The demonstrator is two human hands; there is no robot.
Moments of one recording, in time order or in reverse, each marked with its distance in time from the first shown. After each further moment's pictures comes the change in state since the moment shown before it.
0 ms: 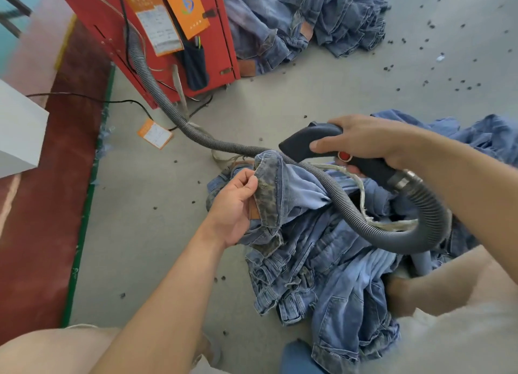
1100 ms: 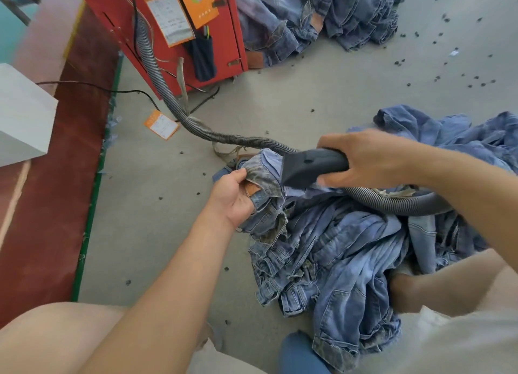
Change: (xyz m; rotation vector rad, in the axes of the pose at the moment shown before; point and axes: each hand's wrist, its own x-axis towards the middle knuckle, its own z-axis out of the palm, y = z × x) left_hand 0.019 0.006 -0.007 -0.416 0.320 -0.183; right_hand -0.031 0.007 0.023 -0.720 0.014 -0.426
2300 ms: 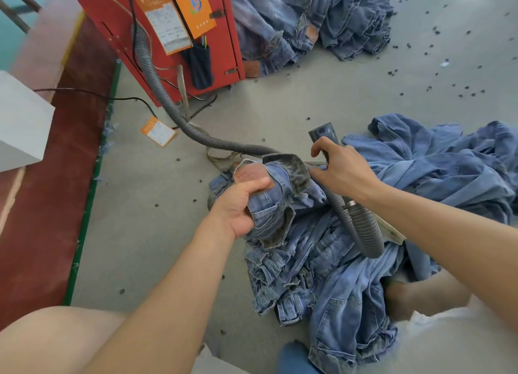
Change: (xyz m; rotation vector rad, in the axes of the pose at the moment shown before) left_hand -0.003 -0.012 0.009 0.183 -0.083 -0.060; right_hand 0.048 0.032 0.075 0.179 0.341 0.301
